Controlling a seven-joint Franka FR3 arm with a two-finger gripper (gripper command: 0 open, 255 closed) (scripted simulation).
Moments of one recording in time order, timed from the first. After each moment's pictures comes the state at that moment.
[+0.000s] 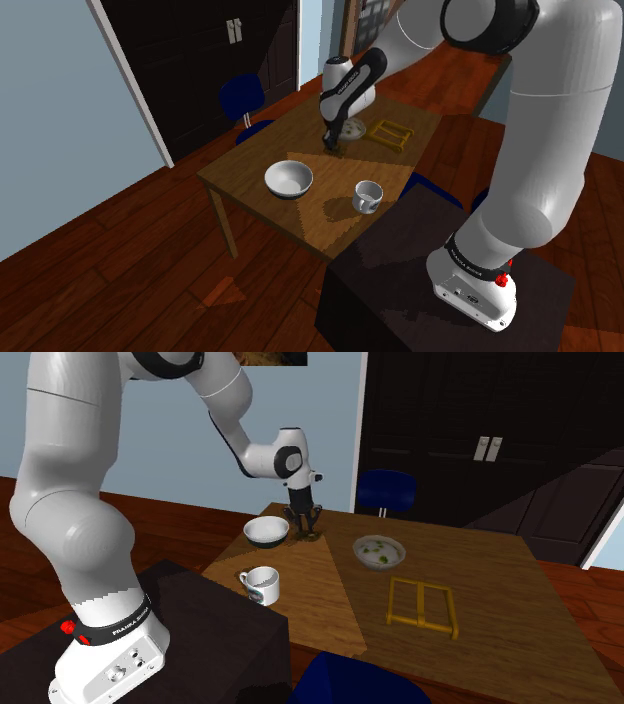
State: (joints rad) arm -0.04 0.41 -0.12 -2.14 -0.14 2.58 -0.32
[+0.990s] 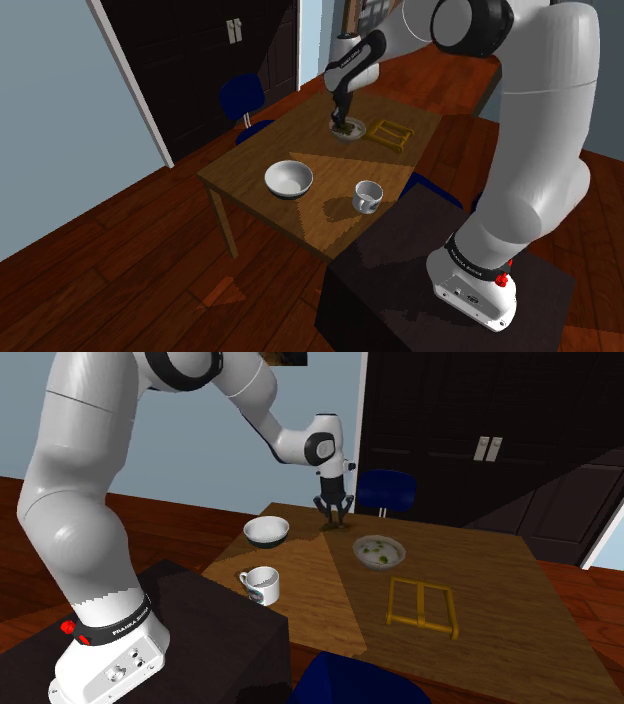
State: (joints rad) arm -0.16 0.50 -0.13 -1.87 -0.08 2.42 -0.50
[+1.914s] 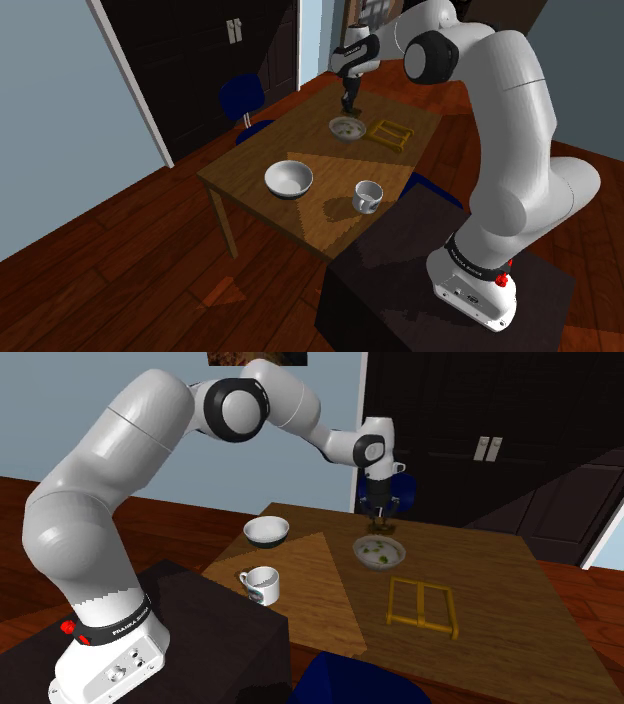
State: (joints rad) arm -0.33 0.84 -0.12 -1.29 -0.02 2.19 -0.70
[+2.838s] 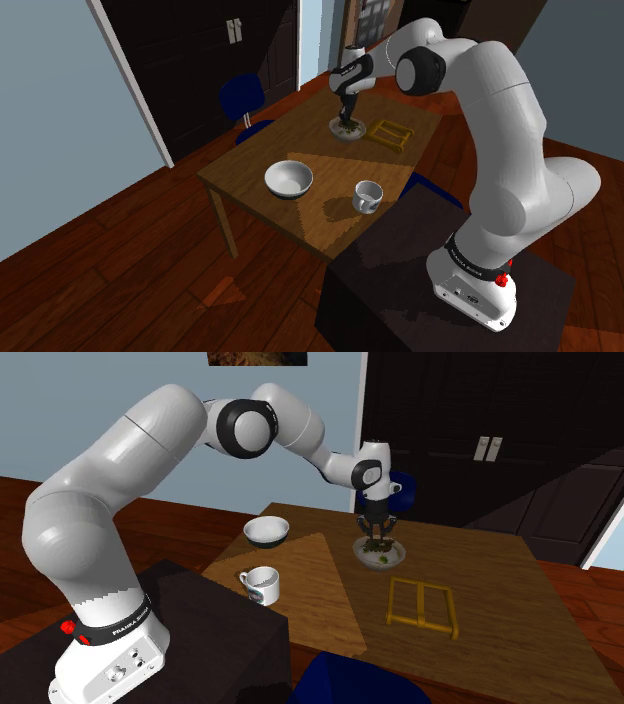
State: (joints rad) arm -0.34 0.96 -0.12 -1.27 -0.01 2.29 -0.69
